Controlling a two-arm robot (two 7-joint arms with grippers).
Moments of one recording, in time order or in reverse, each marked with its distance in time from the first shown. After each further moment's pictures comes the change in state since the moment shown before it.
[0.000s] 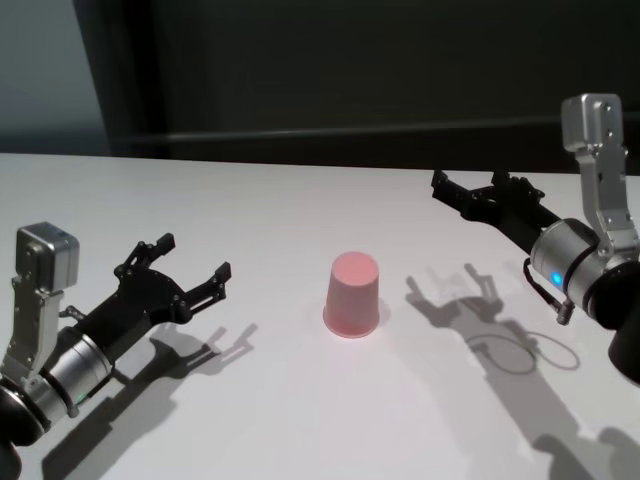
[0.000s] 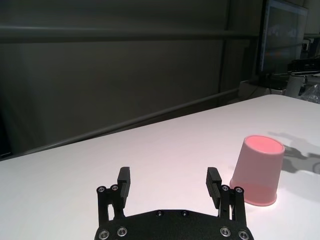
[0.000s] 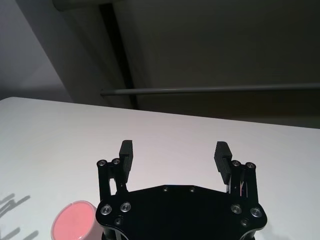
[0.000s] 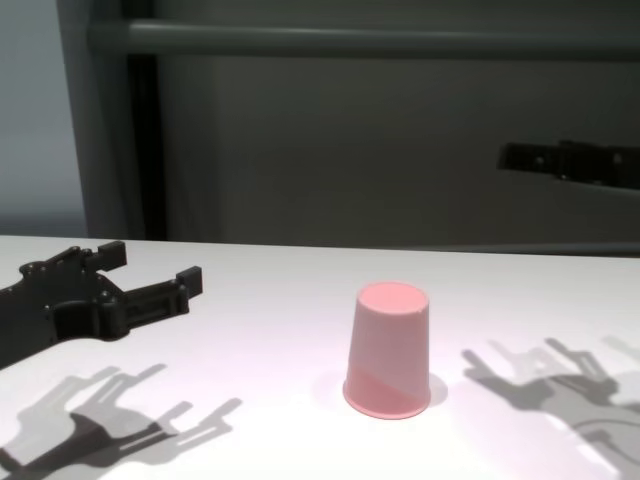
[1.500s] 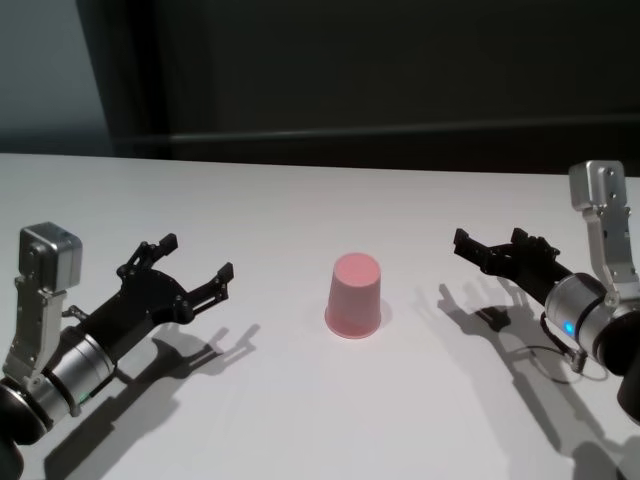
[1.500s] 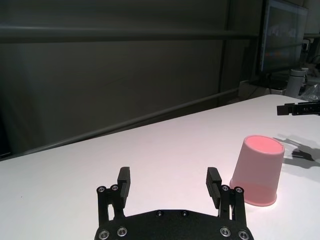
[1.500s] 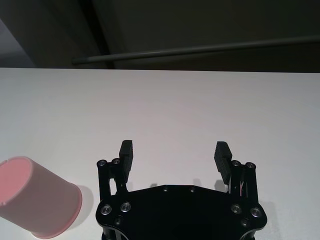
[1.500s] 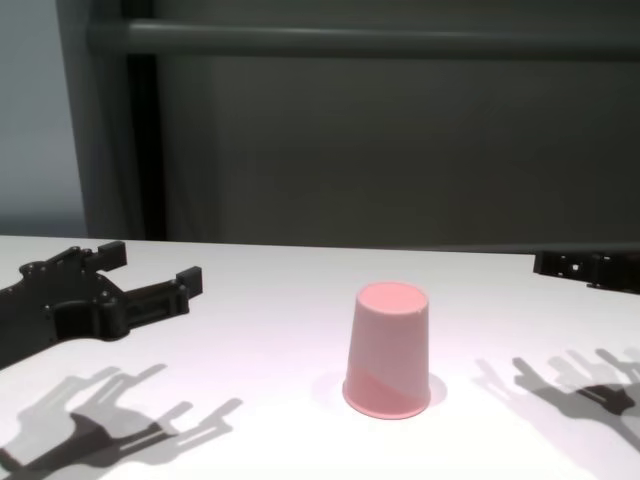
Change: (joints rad) left arm 0.000 0.000 0.000 0.000 0.000 0.000 0.000; right arm -0.073 -0.004 0.046 0.118 -0.028 -0.036 0.036
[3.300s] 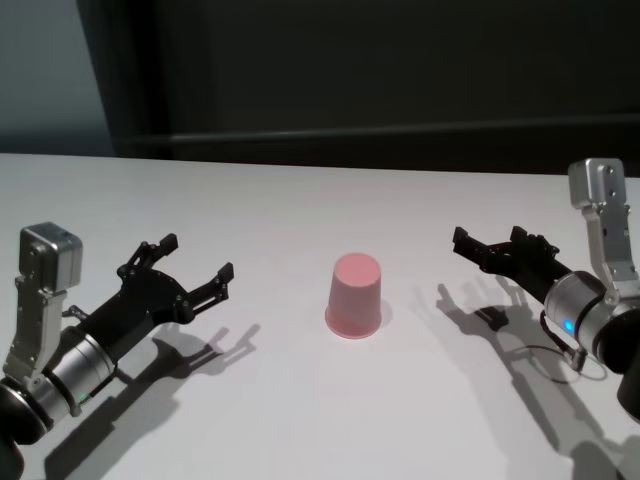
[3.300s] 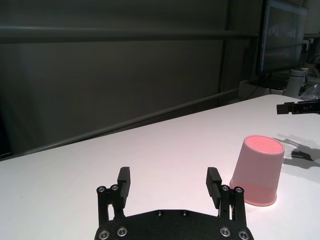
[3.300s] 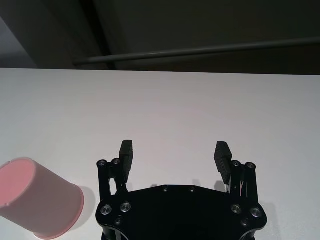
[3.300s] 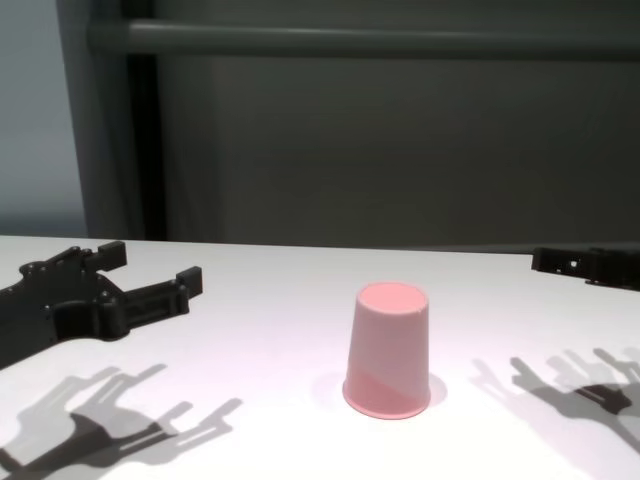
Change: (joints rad) left arm 0.000 0.000 0.000 0.000 0.000 0.000 0.000; right arm 0.004 0.002 -0.004 -0.005 0.001 0.004 -0.002
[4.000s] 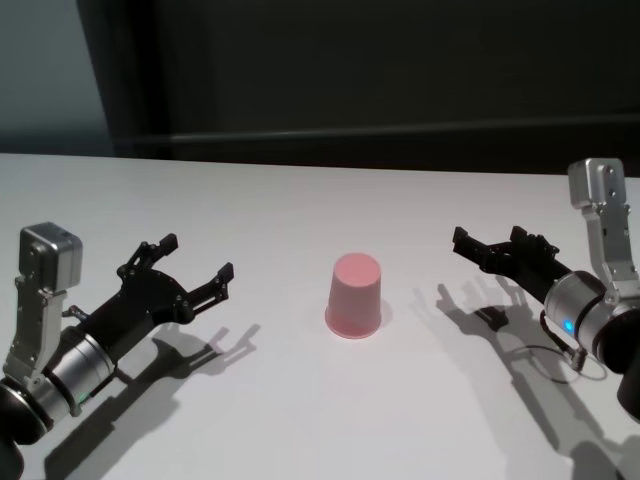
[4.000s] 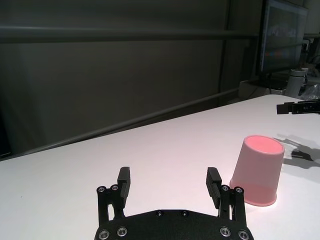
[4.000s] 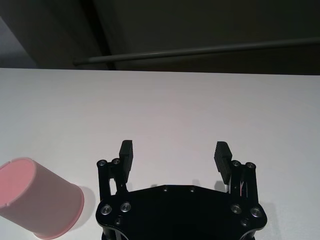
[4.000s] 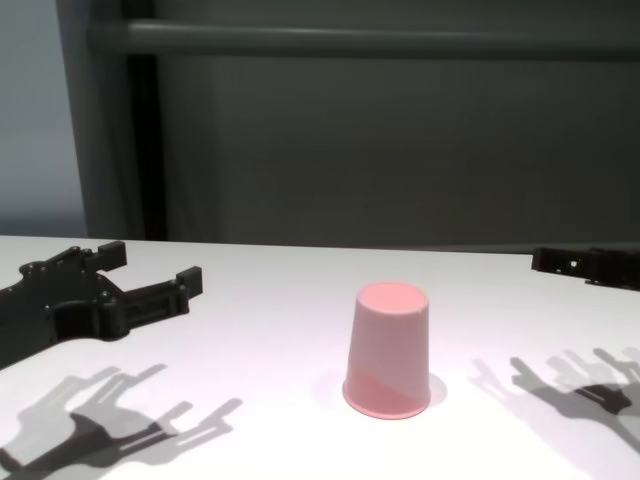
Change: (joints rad) left arm 0.000 0.000 0.000 0.000 0.000 0.000 0.000; right arm 0.000 0.000 0.000 0.000 0.000 0.000 0.000
